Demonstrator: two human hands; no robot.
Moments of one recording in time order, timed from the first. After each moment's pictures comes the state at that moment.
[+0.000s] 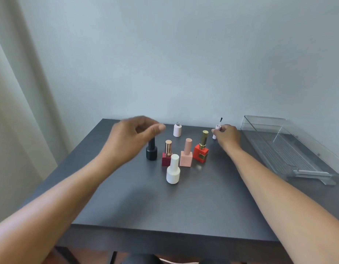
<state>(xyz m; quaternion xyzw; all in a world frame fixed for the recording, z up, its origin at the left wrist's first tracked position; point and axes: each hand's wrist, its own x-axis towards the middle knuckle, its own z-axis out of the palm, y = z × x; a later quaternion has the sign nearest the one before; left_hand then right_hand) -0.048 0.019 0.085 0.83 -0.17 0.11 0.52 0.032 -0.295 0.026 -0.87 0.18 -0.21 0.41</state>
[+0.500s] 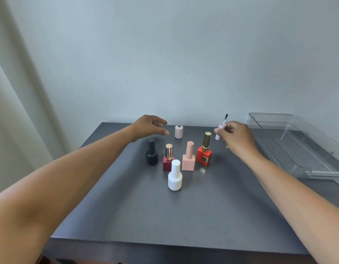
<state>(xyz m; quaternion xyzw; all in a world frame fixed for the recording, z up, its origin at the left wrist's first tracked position) 0.115 -0.010 0.050 0.88 -0.18 -0.10 0.42 -0.002 -0.293 0.041 -0.85 0.10 -0.22 0.47</state>
